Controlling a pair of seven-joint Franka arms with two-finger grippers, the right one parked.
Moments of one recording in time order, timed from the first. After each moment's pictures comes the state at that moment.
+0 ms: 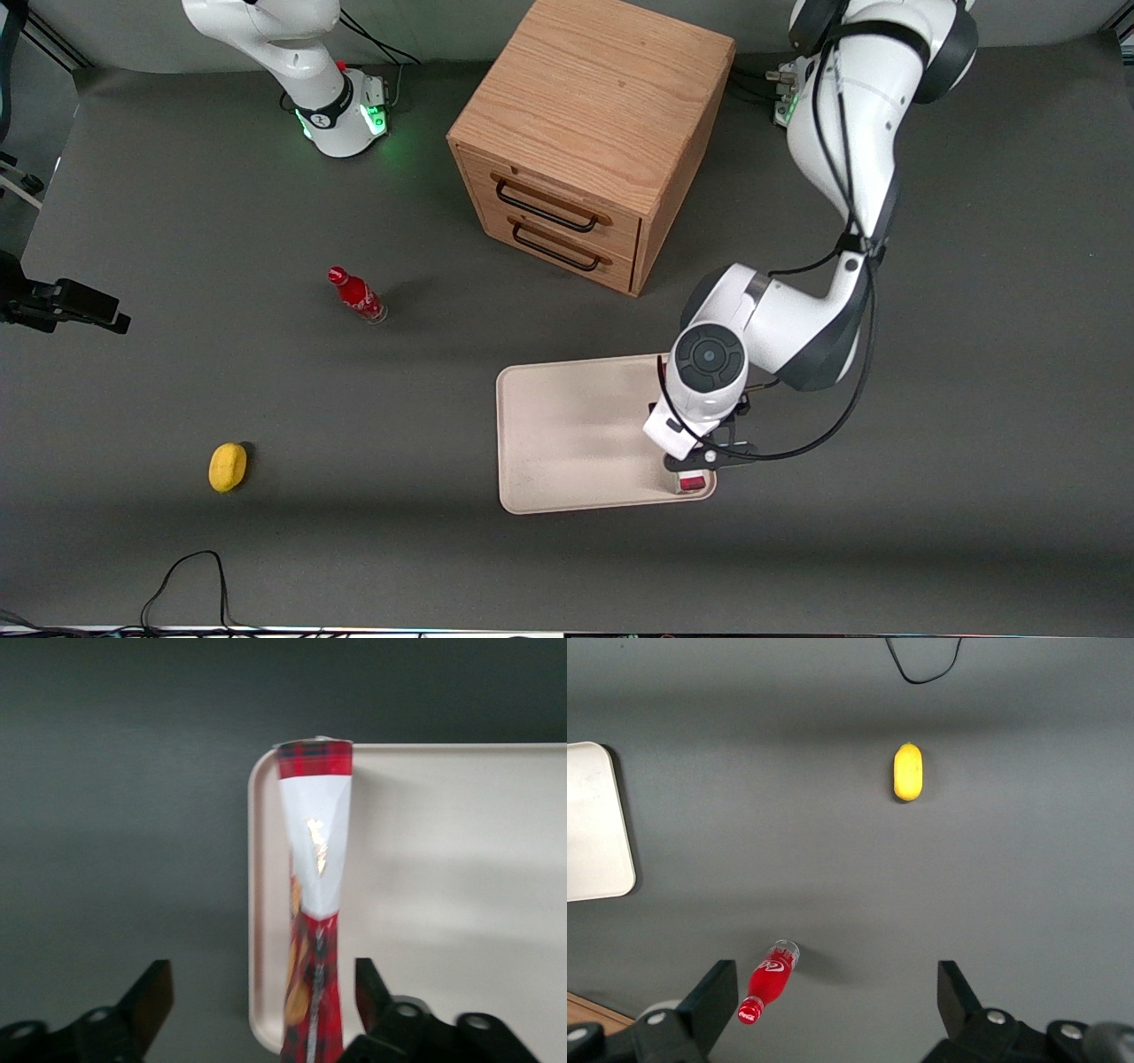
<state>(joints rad) -0.43 0.81 -0.10 -1.07 0.19 1.82 -0.66</state>
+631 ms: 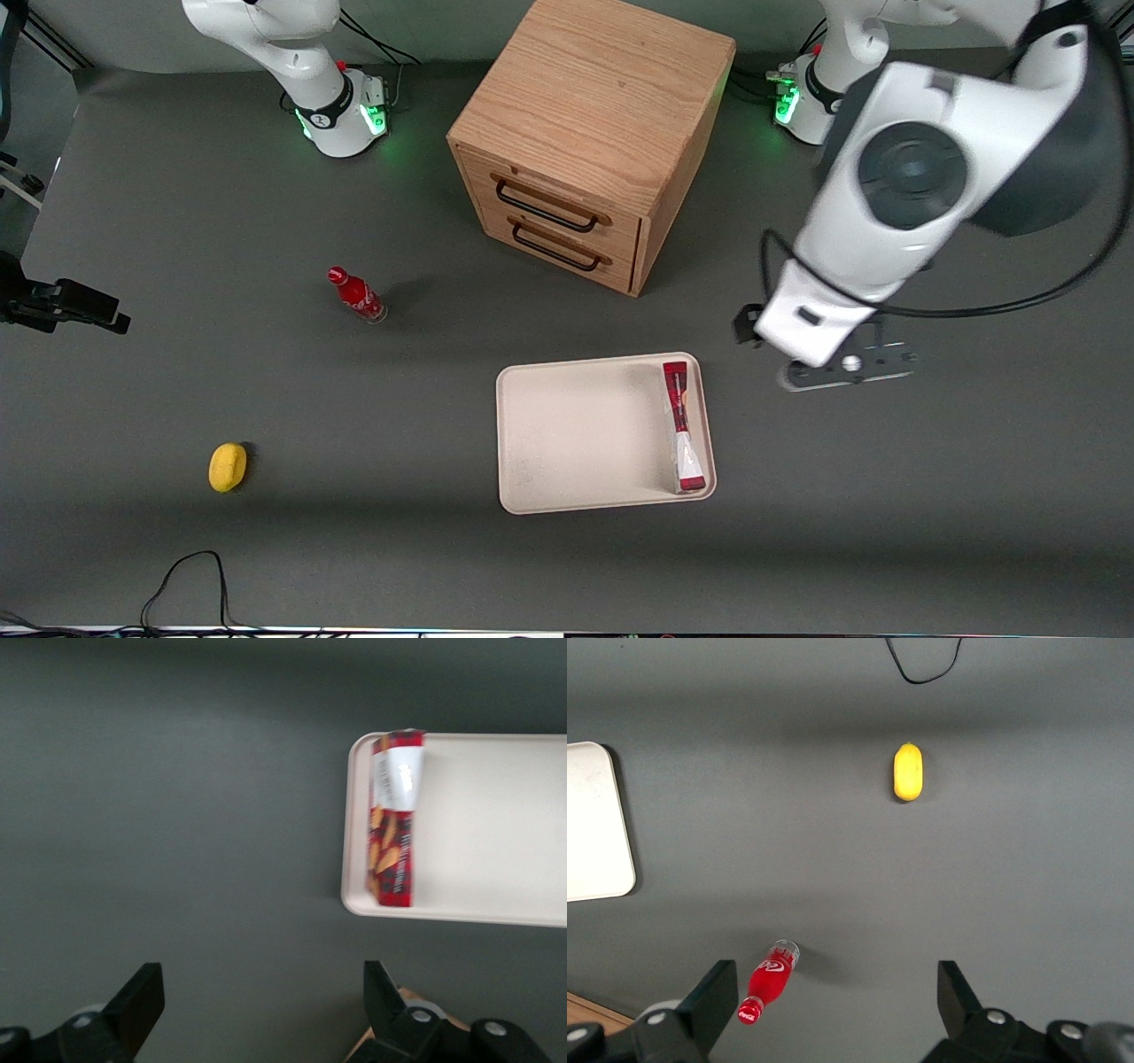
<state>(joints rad) -0.29 0.38 -0.10 -1.22 0.11 1.54 -0.50</state>
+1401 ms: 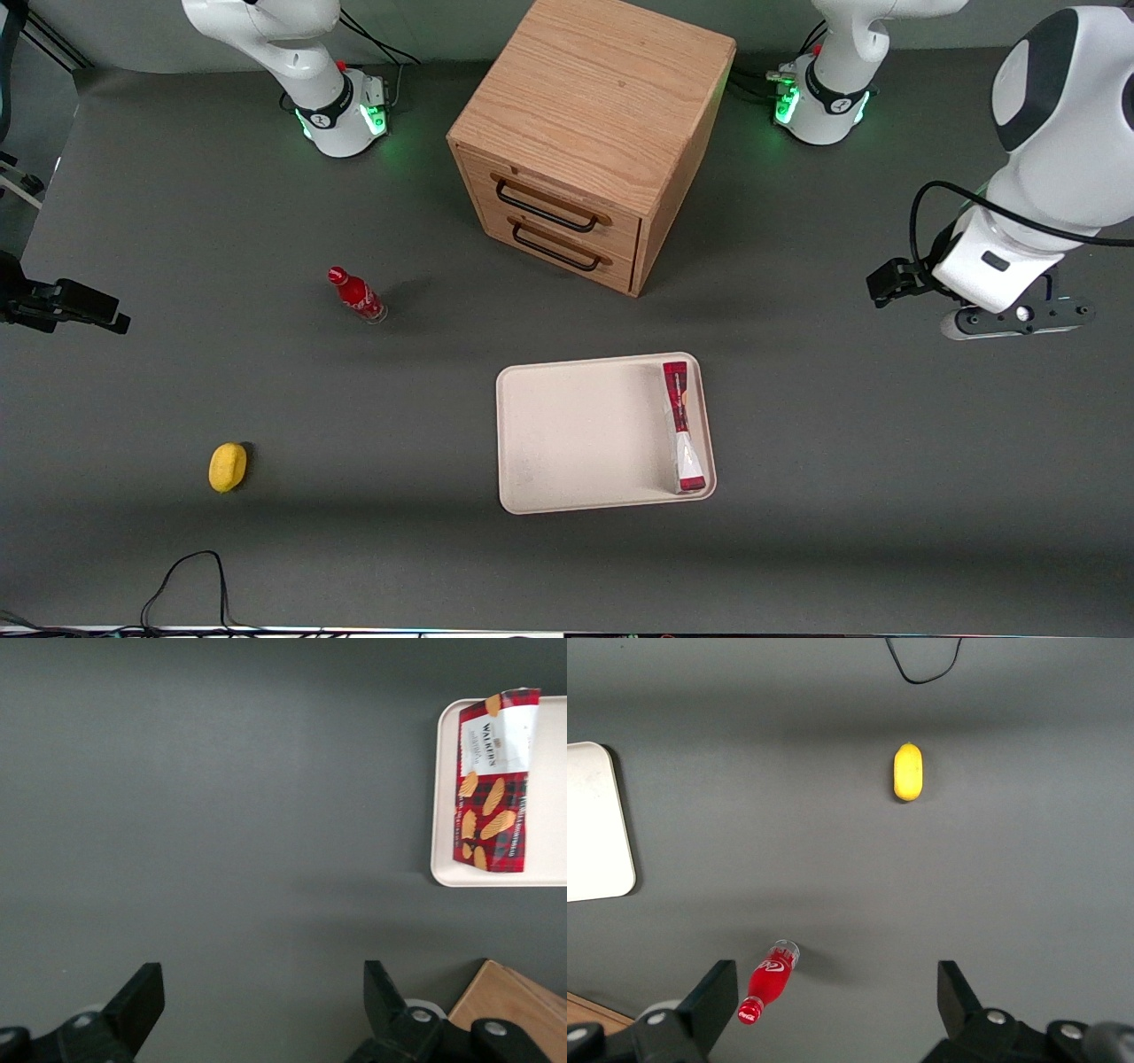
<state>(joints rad) -0.07 0.07 -0.10 -1.67 0.04 1.72 -0.24</state>
